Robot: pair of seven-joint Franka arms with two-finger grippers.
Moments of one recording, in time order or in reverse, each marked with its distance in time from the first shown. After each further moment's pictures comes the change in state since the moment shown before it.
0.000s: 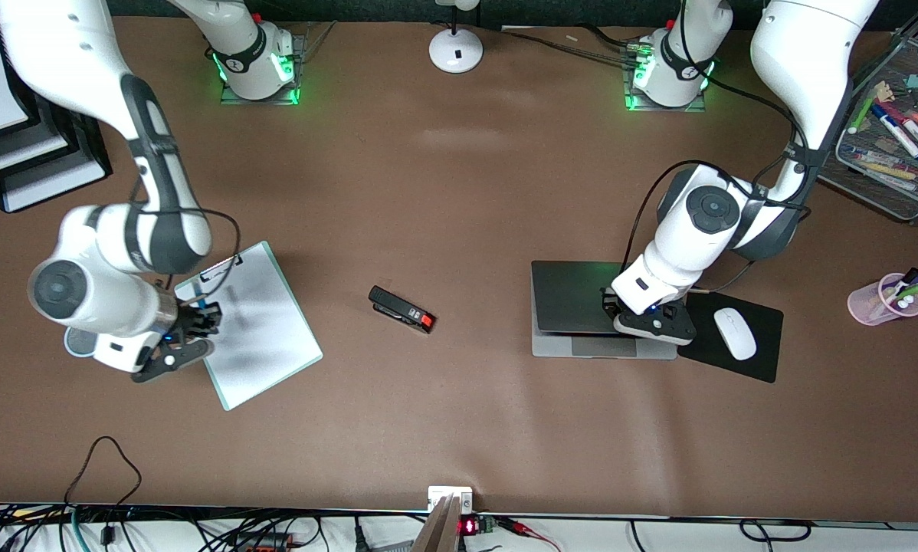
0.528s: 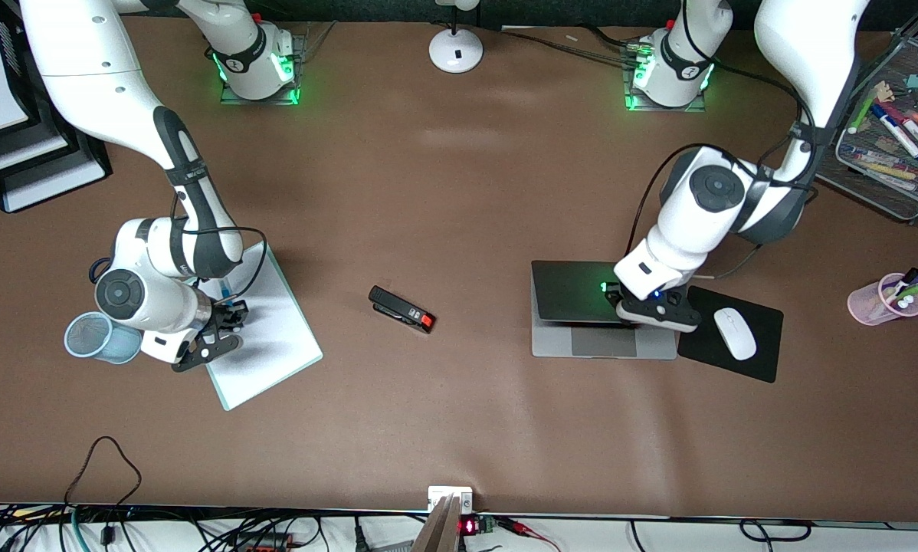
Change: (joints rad) left arm 0.002 -0.062 -0.001 -0.040 -0.006 -0.008 0.000; right arm 0.007 0.110 0.006 -0.137 0.000 0.223 0.050
